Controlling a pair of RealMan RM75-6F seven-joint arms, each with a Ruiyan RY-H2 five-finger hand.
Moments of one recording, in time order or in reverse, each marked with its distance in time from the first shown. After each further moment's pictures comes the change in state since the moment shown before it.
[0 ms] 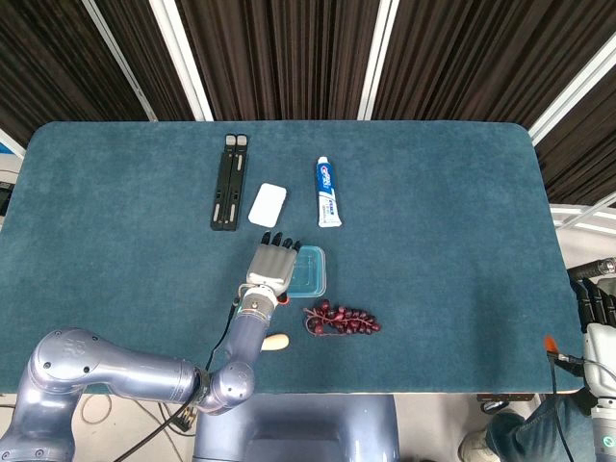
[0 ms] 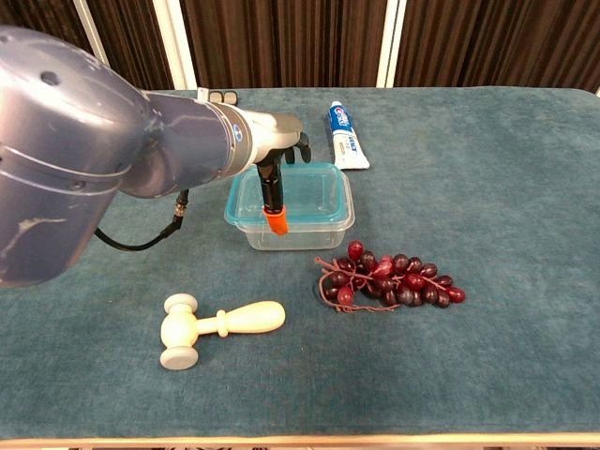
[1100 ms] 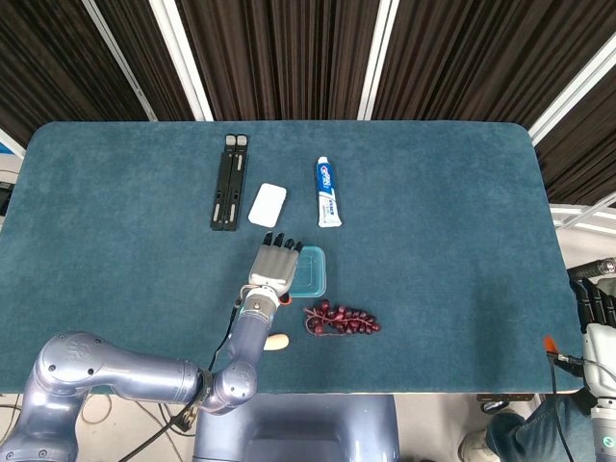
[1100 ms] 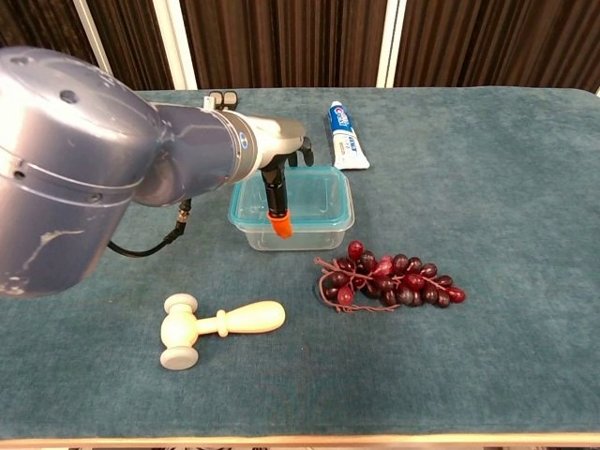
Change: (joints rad) left arm 0.019 -0.032 -0.019 0.032 0.019 -0.010 0.016; right arm 0.000 0.001 -0.001 -0.001 -0.001 -0.003 0.004
